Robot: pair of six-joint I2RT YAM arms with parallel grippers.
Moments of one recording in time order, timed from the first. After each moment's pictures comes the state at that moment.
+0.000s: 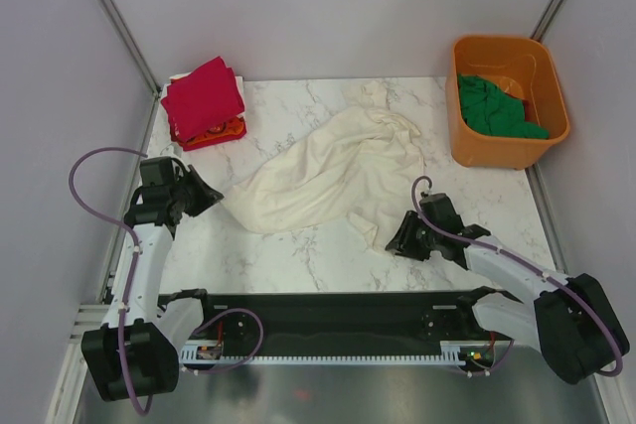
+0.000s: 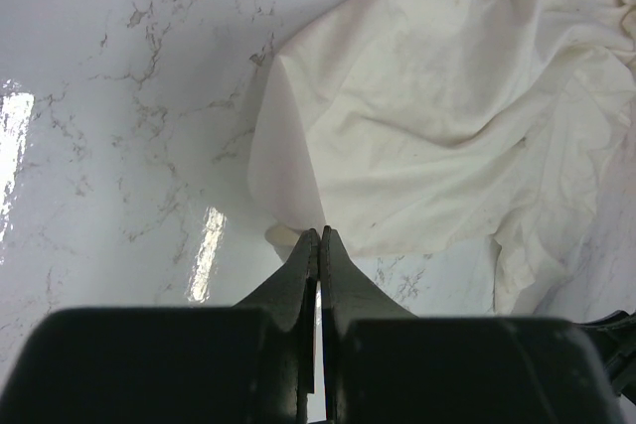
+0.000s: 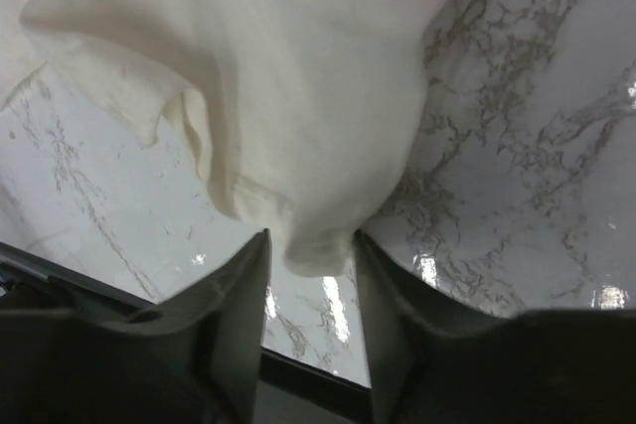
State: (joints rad) left arm 0.14 0.97 0.74 -0.54 0.29 -0.48; right arm 0.43 1.09 0.39 -0.26 -0.22 0.82
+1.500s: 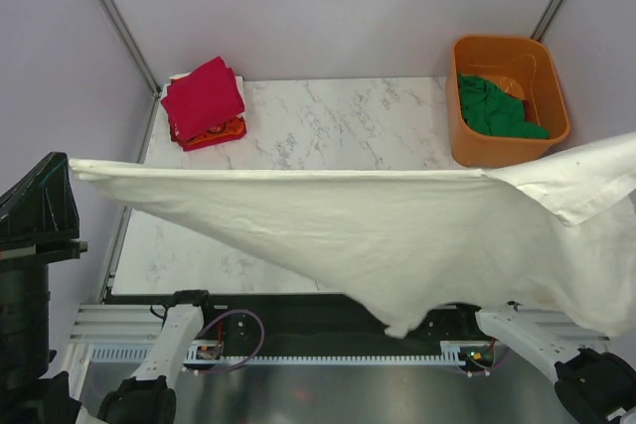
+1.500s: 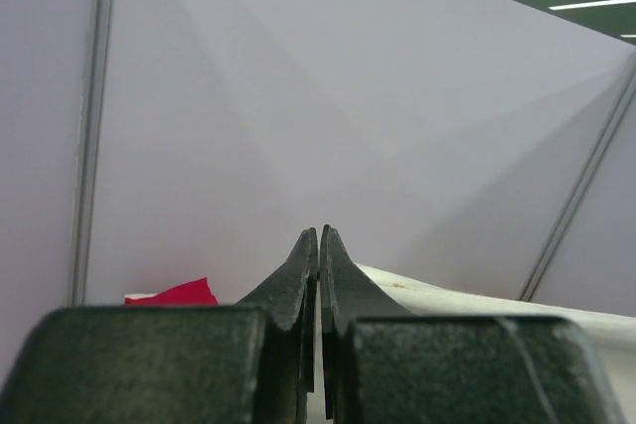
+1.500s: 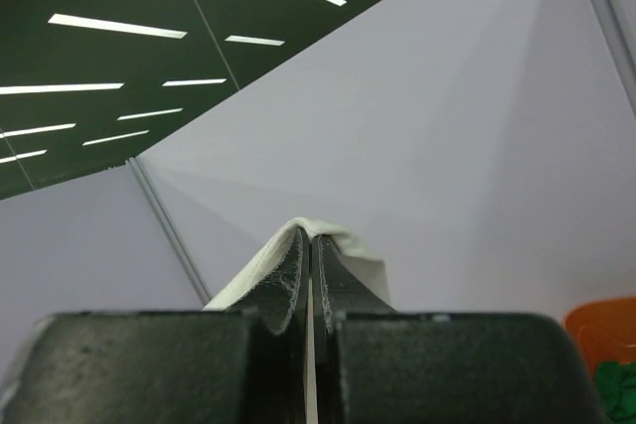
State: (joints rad) left arm 0.05 0.73 2.08 -0.81 0.06 -0.34; right arm 0.44 0.84 2.29 -0.77 0.32 0.34
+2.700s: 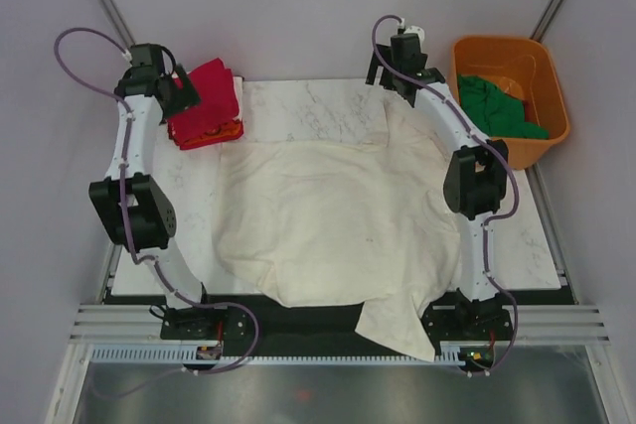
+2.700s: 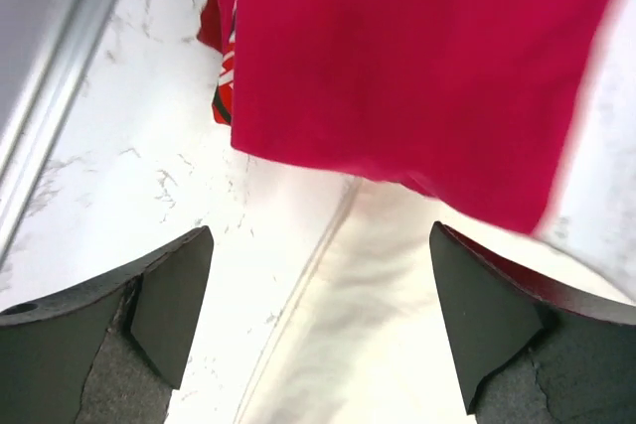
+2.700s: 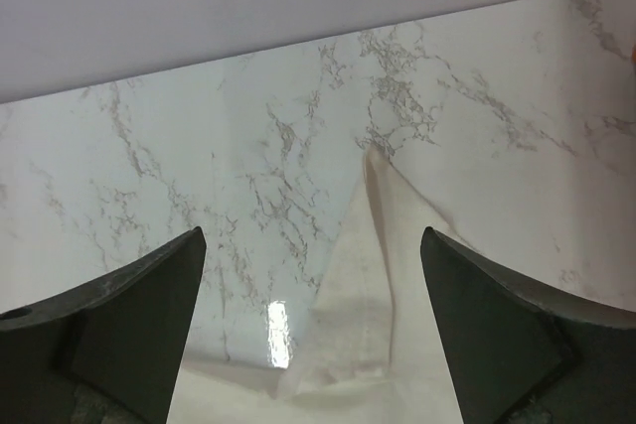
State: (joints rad) left arm 0.15 1.94 1.87 -0.81 -0.11 -0.35; right arm 0.27 2.30 2.18 -0.45 0.20 0.36
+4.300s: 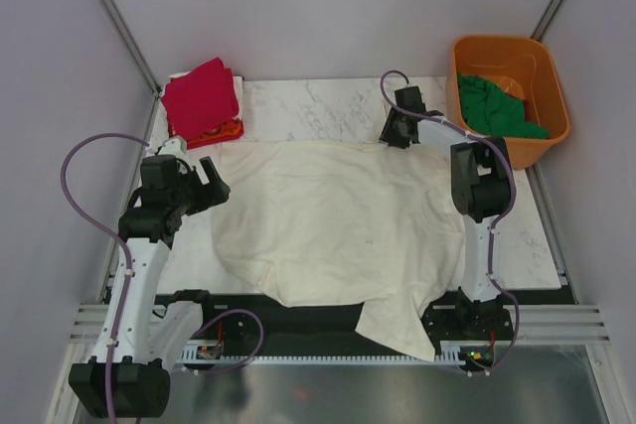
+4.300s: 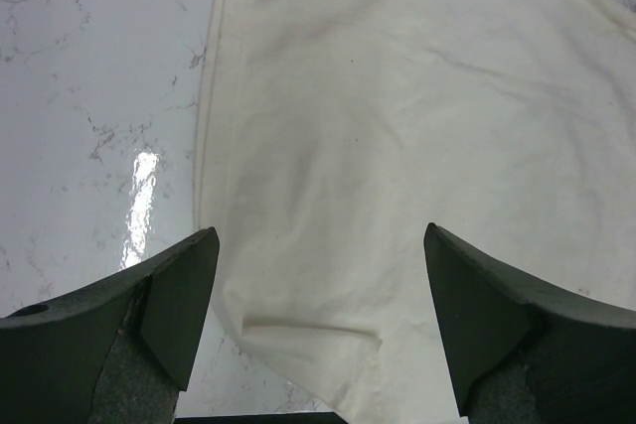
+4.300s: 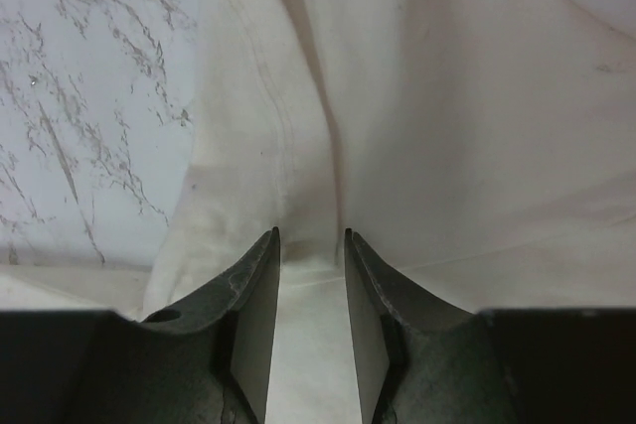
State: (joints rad) left arm 0.01 0.85 0.85 -0.70 0.08 -0.33; right arm 0.23 2.19 1.59 -0.30 0.02 0.57
